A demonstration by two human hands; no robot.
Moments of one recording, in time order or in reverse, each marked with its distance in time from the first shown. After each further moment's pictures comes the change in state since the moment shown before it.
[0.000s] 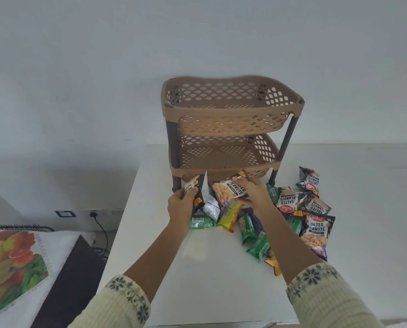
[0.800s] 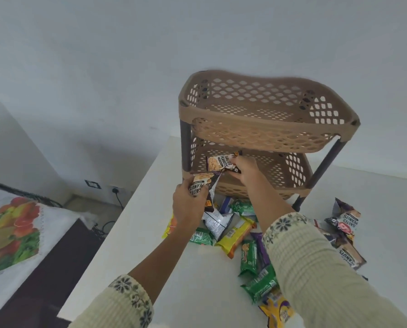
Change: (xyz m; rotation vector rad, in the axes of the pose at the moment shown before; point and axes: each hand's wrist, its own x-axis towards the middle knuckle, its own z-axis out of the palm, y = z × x) left_hand 0.034 0.004 0.044 0.483 0.367 0.314; right_hand 0.135 -0.072 0.097 -0.091 -0.076 0.147
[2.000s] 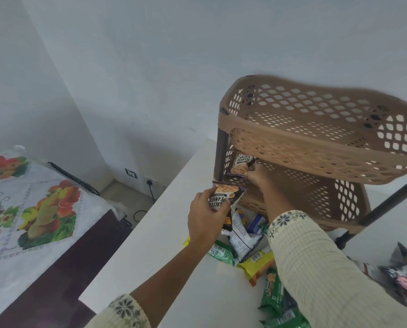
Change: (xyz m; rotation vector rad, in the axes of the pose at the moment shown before) left_hand 0.005 -0.011 -0.011 0.138 0.082 0.048; right_hand 0.052 0.015 0.052 -0.785 -0.226 -0.248
